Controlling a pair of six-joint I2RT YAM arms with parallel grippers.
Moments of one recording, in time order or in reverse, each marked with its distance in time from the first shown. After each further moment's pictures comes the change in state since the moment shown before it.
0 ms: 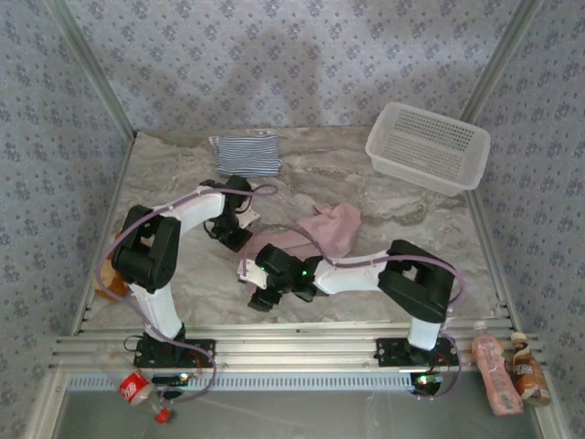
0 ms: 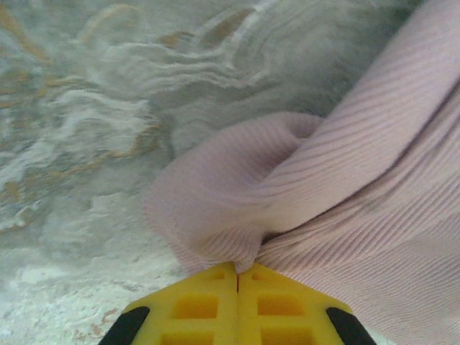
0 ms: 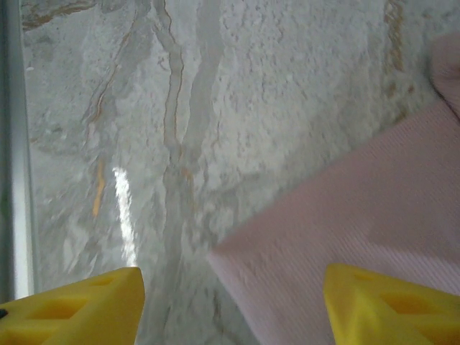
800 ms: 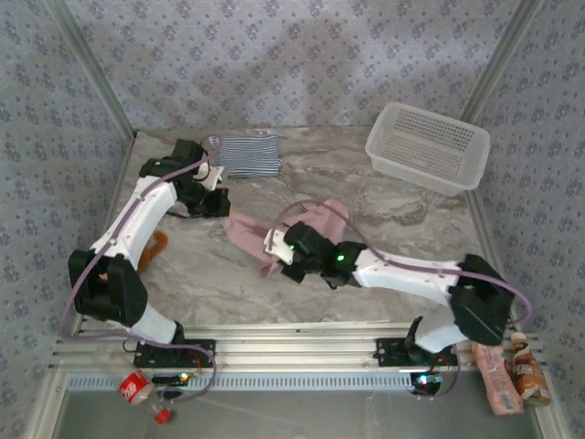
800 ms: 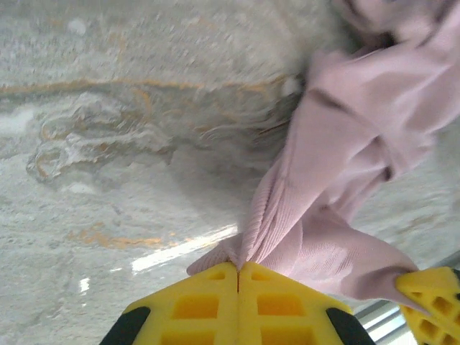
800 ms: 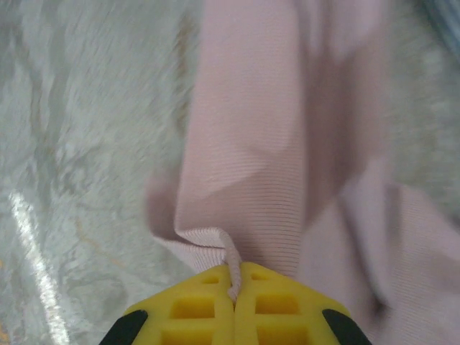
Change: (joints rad) left arm 0.195 -0.313 0.173 -0.136 0.333 -0.356; right arm -0.119 -0.410 -0.053 -0.251 0.244 -0.049
